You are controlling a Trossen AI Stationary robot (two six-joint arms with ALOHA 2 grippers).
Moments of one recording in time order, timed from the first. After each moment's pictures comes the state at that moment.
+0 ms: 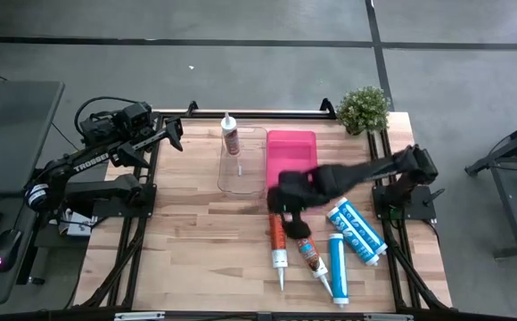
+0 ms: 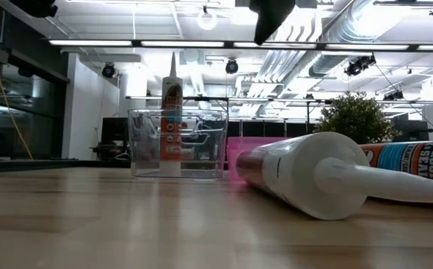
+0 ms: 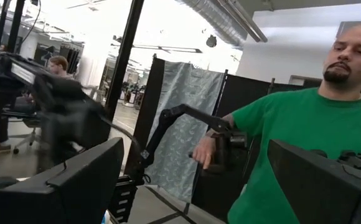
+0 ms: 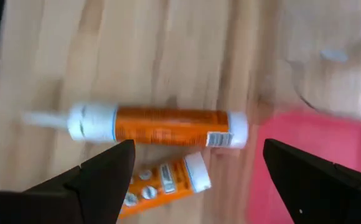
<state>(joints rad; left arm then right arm) 0.70 0.92 0.72 1.52 1.28 -1.53 0.25 1.78 1.71 -1.08 0.08 0.10</state>
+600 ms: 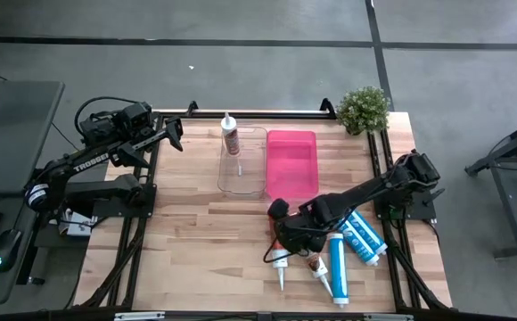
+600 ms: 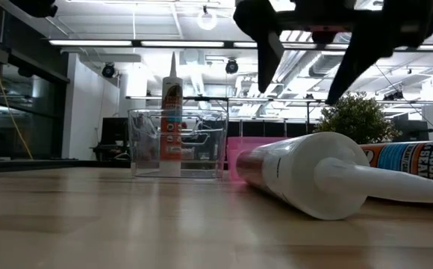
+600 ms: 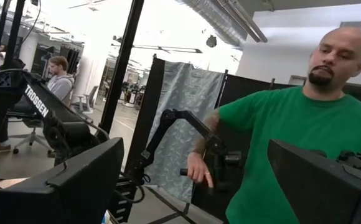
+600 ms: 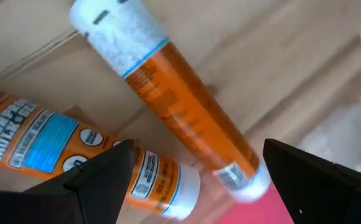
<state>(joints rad) 0.70 0.92 0.72 1.51 1.28 -1.53 0.36 1.79 1.38 -0.78 0.13 -0.62</state>
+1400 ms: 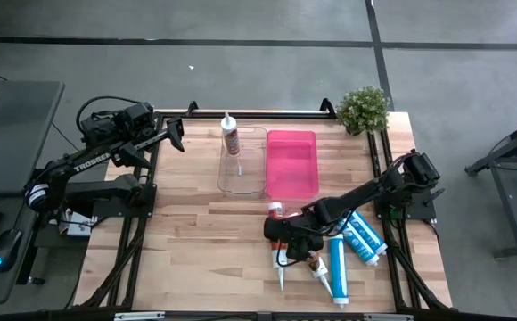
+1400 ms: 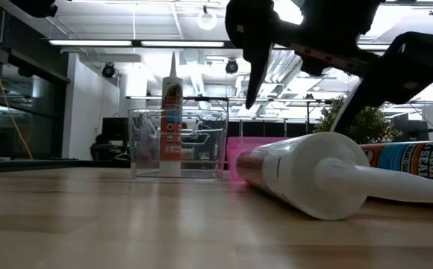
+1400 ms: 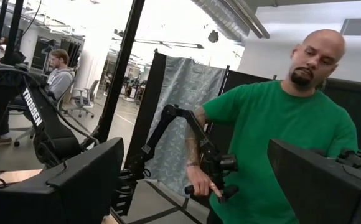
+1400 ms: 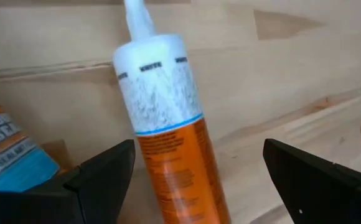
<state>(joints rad) 0.70 0.92 0.73 1.49 1.30 -1.51 0.35 1.79 1.16 -0.36 -0.07 -1.03</state>
